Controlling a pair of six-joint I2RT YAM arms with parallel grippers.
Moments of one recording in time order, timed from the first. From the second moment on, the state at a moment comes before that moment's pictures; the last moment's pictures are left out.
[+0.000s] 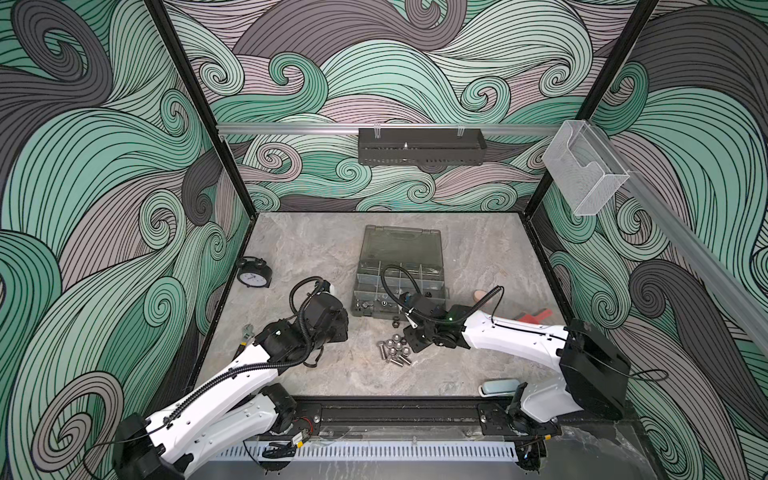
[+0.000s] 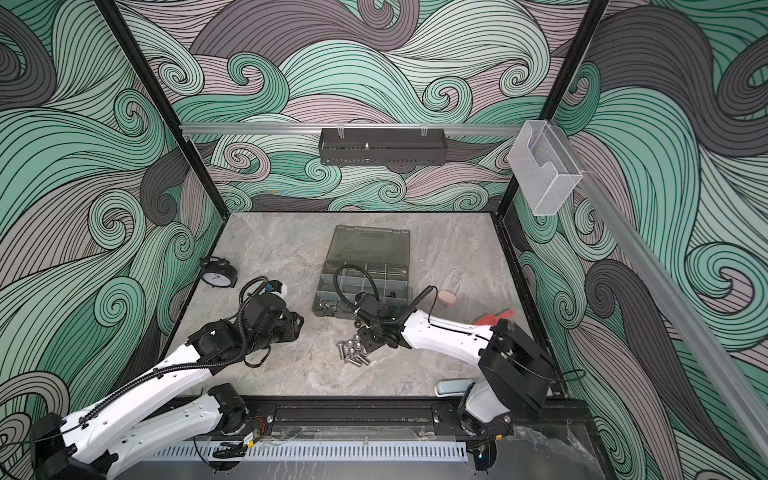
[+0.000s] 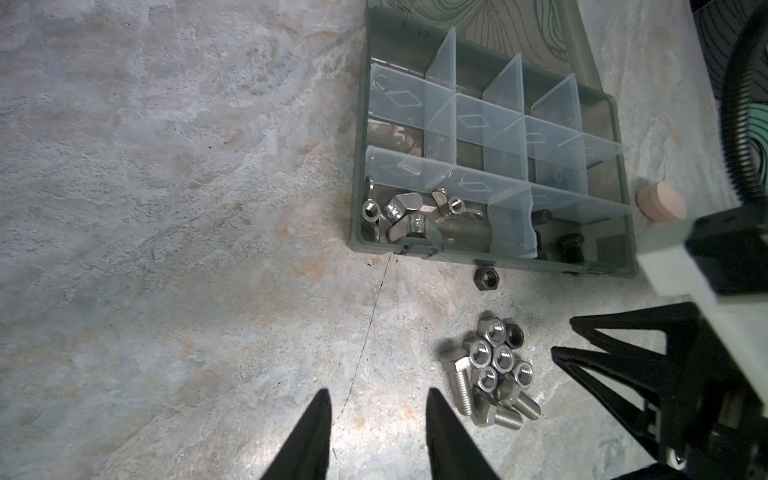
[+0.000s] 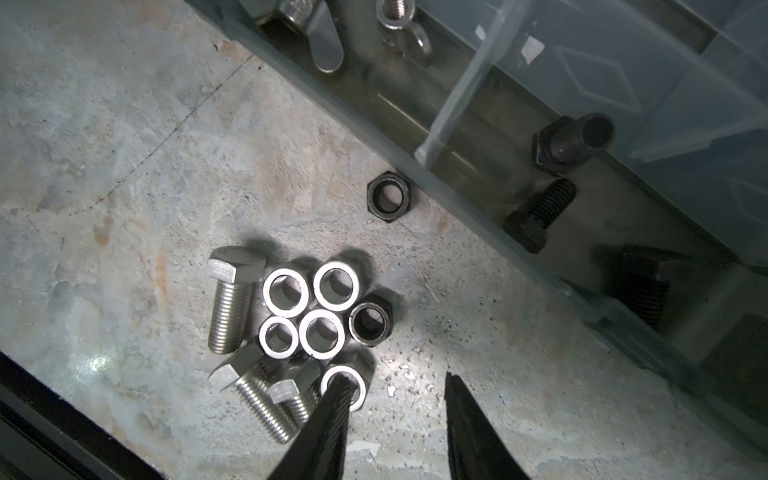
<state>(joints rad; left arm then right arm) -0.73 0.85 0.69 -0.71 -0.20 -0.73 0.96 1.52 0.88 -0.51 0.07 0.38</state>
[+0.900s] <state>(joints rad) -0.73 0.88 0.67 -0.68 -0.14 -0.76 0.97 1.72 0.97 -0.48 0.15 0.38</state>
